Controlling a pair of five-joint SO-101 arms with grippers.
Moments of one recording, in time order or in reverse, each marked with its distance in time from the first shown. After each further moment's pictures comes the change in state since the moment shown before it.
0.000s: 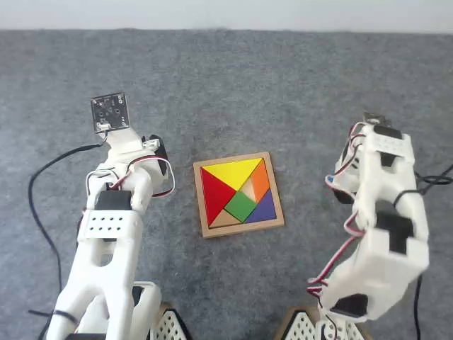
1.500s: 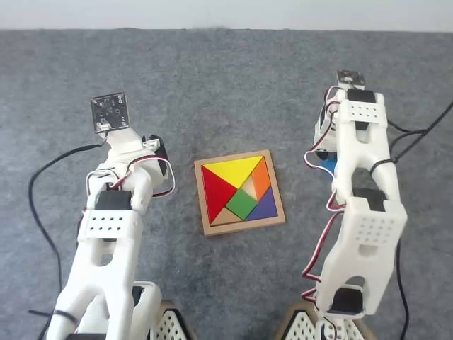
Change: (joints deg) left arm 0.0 0.0 0.0 0.0 0.0; right arm -9.6 15.4 -31.7 8.9 0.0
